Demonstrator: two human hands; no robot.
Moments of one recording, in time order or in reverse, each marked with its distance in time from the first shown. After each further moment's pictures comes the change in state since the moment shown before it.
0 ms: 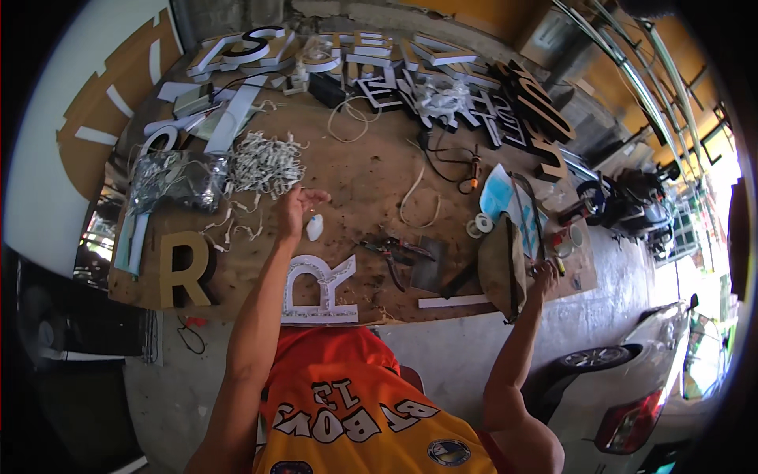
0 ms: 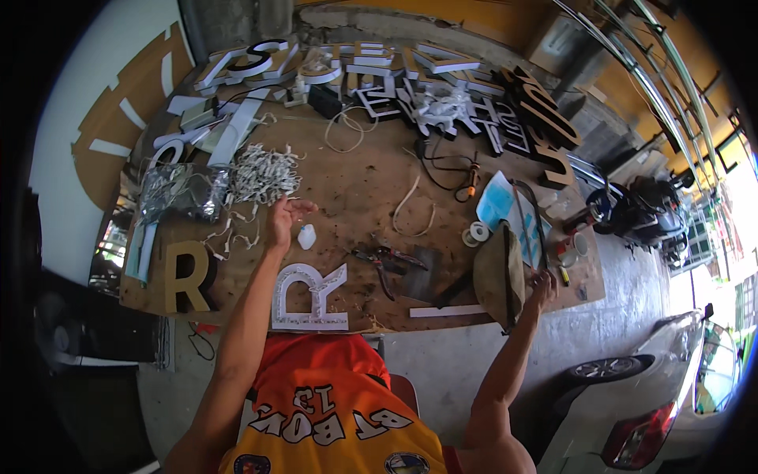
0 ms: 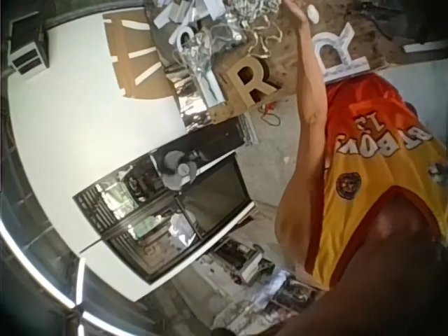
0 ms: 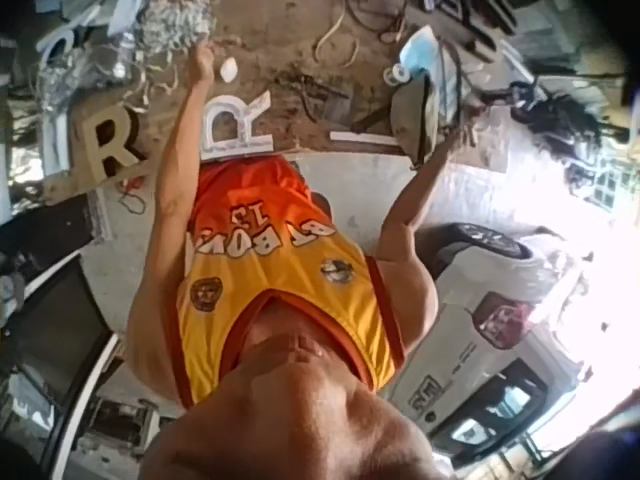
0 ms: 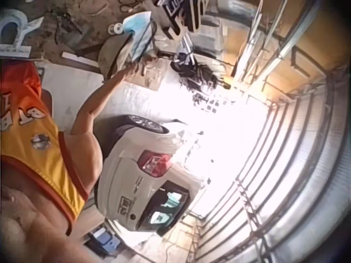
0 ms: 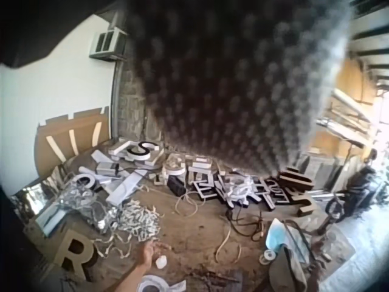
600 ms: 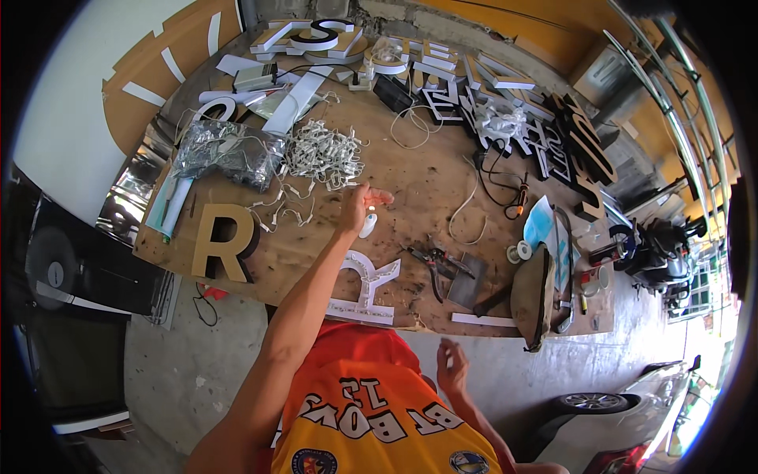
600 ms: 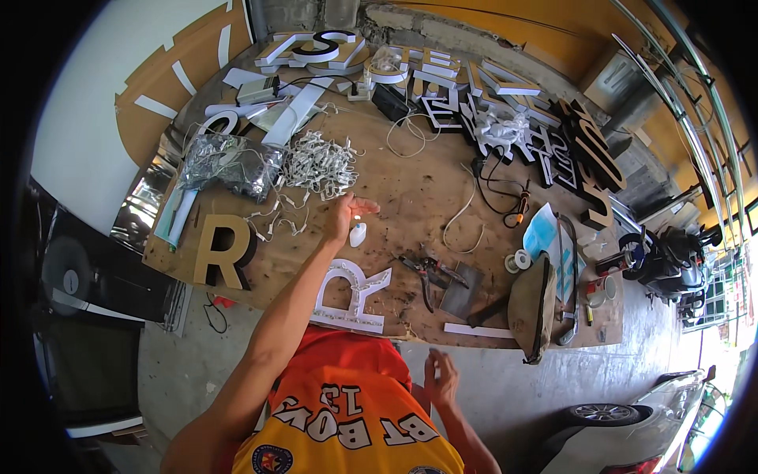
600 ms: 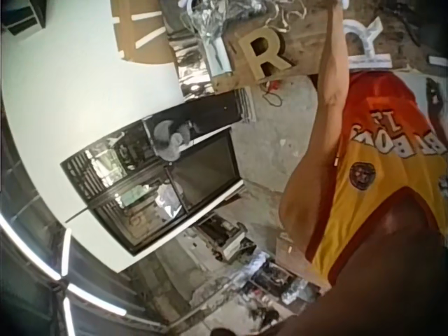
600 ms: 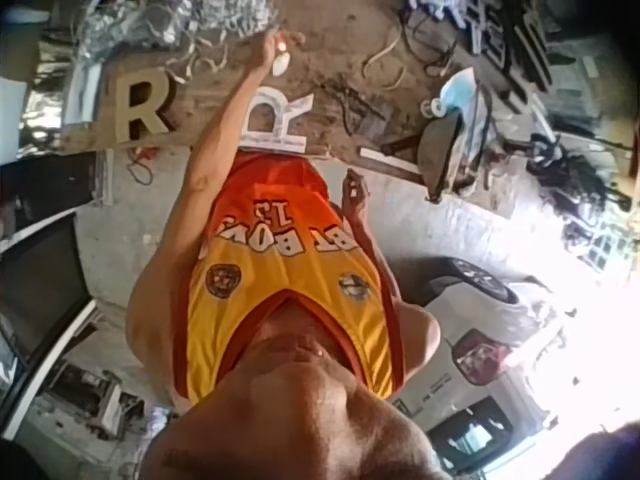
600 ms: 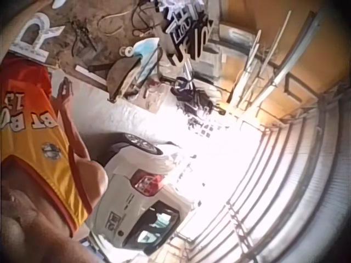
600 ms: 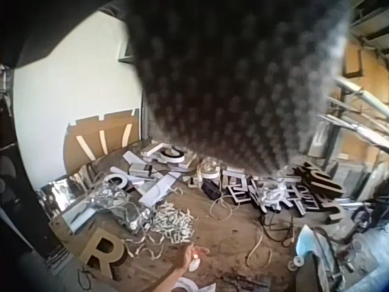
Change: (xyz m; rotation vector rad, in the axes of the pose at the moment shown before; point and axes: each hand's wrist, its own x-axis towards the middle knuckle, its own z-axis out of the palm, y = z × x) left_hand 0.001 -0.011 0.009 -0.058 -0.002 0.075; right_hand -0.347 -0.049 0.013 -0.565 -1.008 -0.389
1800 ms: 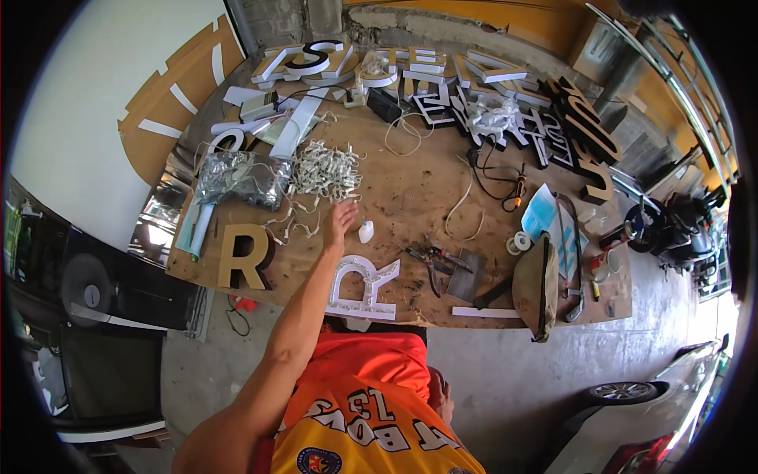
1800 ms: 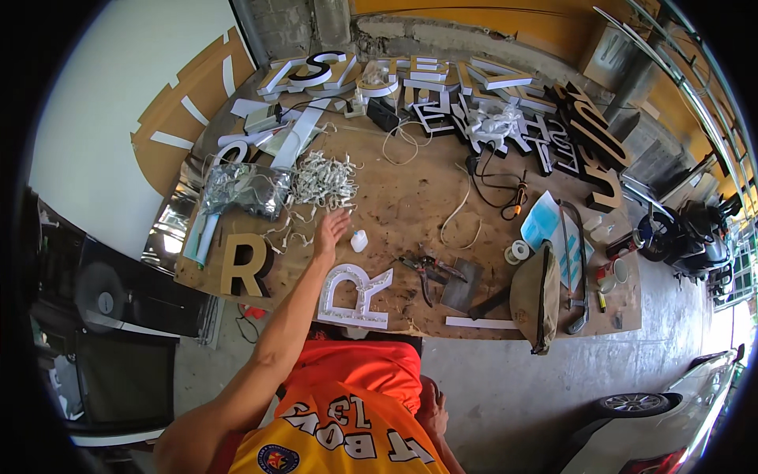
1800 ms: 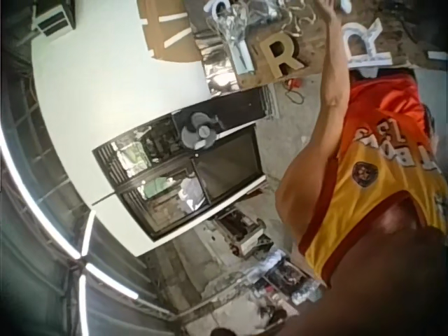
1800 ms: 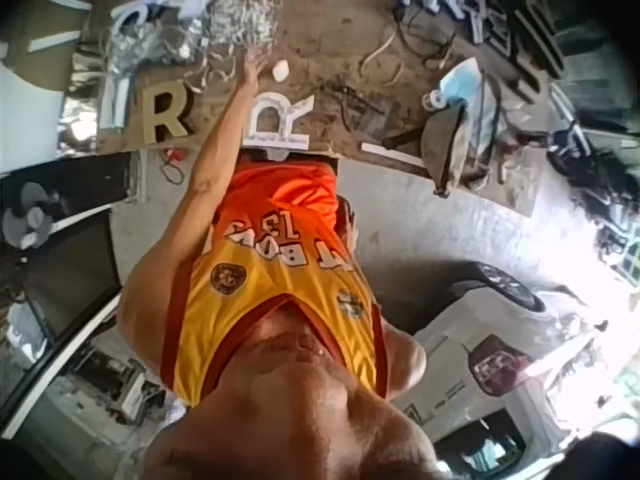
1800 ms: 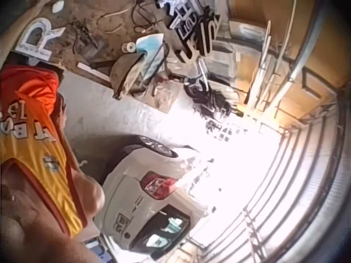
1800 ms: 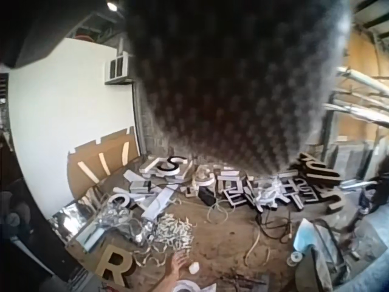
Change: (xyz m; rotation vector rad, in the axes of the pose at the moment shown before) left_hand -0.023 0.004 -0.029 0.060 0.292 -0.148; right_hand -0.125 0.019 0.013 -0.064 -0.031 0.466
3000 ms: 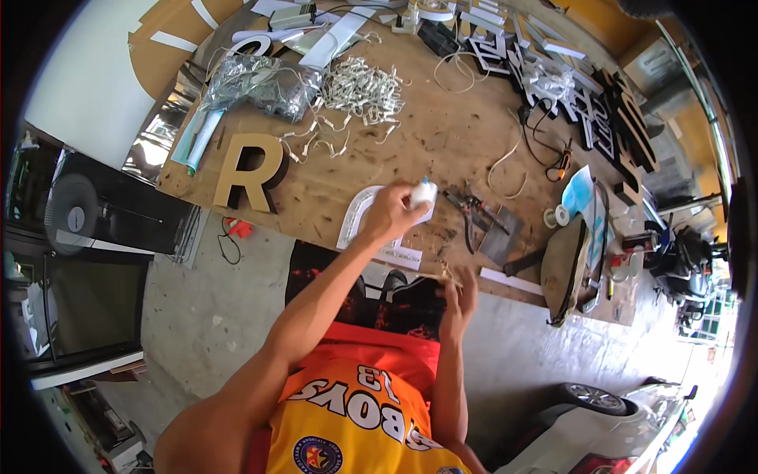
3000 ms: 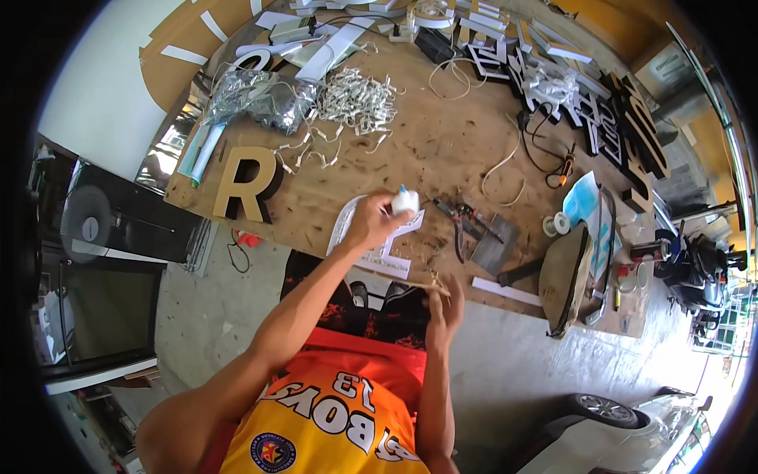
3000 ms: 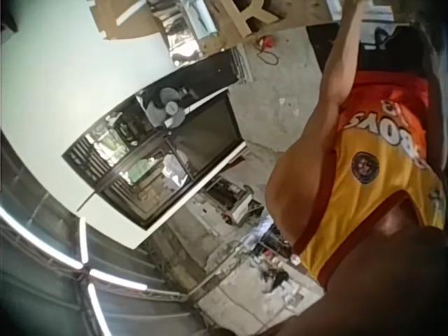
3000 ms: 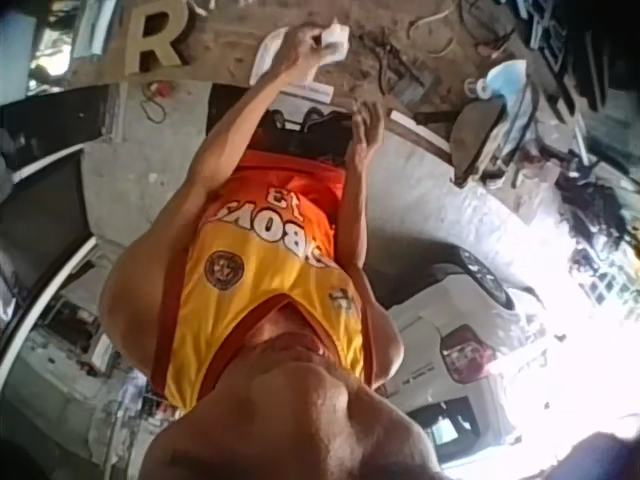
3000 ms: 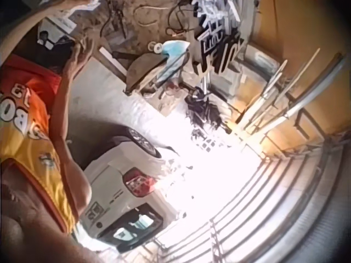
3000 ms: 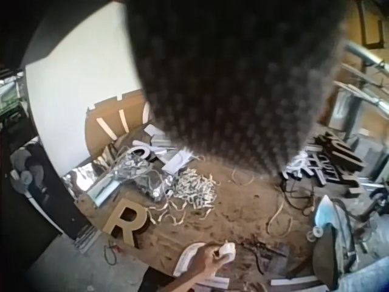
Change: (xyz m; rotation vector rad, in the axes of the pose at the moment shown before) left_hand -0.133 -0.005 0.031 0.781 -0.142 0.356; right_hand 0.106 -0.129 0.032 0.878 -0.045 -0.020
